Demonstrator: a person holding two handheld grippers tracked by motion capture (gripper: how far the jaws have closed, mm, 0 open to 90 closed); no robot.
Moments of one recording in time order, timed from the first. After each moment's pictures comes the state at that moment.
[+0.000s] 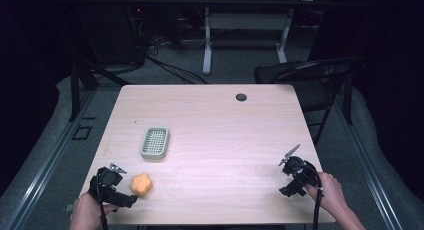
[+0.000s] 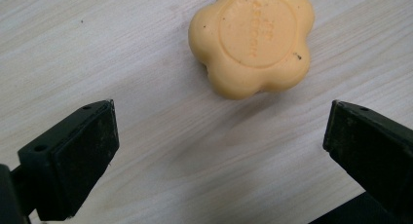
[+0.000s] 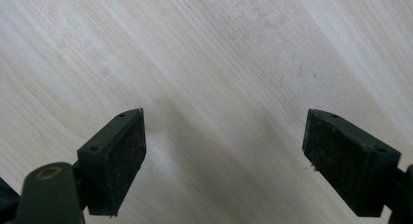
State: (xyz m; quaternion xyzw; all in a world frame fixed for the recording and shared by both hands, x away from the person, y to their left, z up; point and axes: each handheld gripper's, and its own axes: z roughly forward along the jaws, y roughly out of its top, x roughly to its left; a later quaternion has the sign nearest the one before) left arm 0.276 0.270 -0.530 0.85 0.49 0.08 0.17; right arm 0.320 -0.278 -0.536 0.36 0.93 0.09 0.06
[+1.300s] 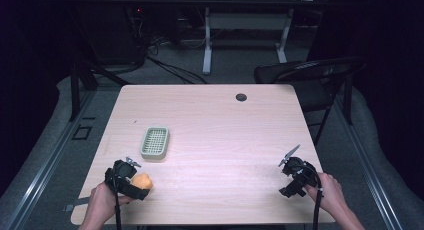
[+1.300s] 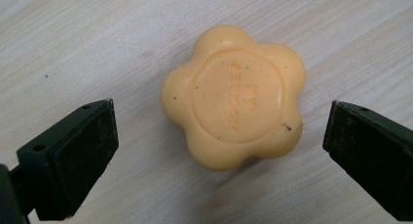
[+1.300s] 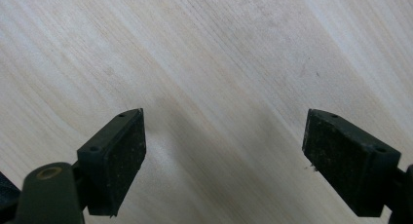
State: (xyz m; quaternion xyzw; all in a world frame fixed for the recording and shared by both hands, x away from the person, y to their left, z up) left arm 0.305 0.242 -0.543 0.87 0.47 0.08 0.15; right arm 0.318 -0.277 -0.536 0.37 0.92 0.09 0.05
